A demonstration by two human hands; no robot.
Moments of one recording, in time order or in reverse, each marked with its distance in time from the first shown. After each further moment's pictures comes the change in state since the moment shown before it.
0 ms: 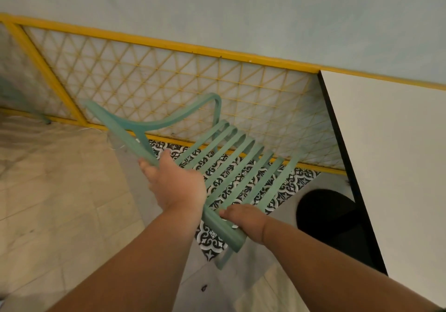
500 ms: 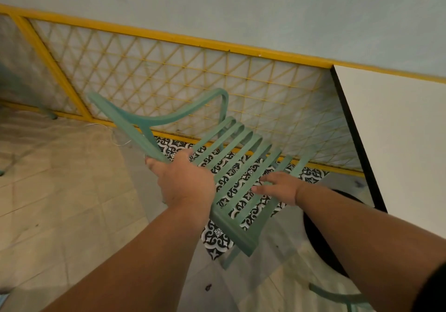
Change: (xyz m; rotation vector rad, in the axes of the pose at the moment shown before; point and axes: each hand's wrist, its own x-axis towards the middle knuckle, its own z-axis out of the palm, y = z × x) left_hand 0.009 -0.005 0.001 0.069 -0.076 0.019; right_hand 0.024 -0.003 -0.093 -0.591 0.055 -0.094
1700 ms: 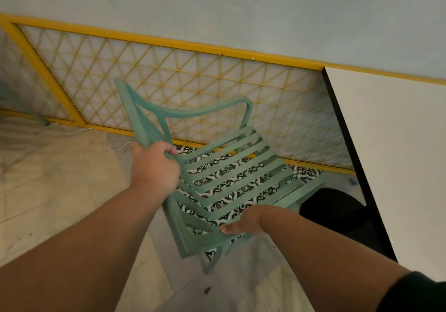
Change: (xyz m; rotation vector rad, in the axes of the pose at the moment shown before) left_hand 0.068 -0.013 -0.026 0.058 -0.077 0.257; right_hand 0.022 -0.046 0.070 -0.240 -0.319 0.148
